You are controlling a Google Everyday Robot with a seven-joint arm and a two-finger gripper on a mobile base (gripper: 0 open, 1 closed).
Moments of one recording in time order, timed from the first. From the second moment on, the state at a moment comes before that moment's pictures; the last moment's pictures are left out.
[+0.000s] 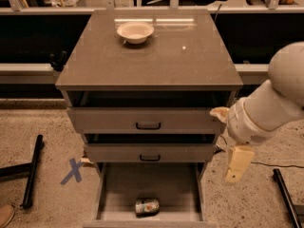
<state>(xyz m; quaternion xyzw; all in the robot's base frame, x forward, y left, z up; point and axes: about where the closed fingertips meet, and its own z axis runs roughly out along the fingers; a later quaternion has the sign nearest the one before) 0.423 -0.170 0.787 -0.68 0.71 0.08 0.16</state>
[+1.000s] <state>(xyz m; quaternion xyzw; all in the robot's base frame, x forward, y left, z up) 0.422 -0.142 0.637 -0.72 0.67 0.09 0.15</state>
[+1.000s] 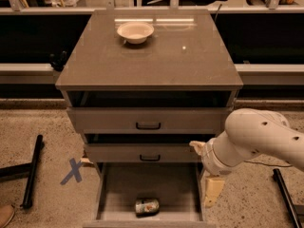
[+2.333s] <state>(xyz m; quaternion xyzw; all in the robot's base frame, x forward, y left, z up) 0.455 -0.129 0.430 -0.70 0.65 0.21 0.21</state>
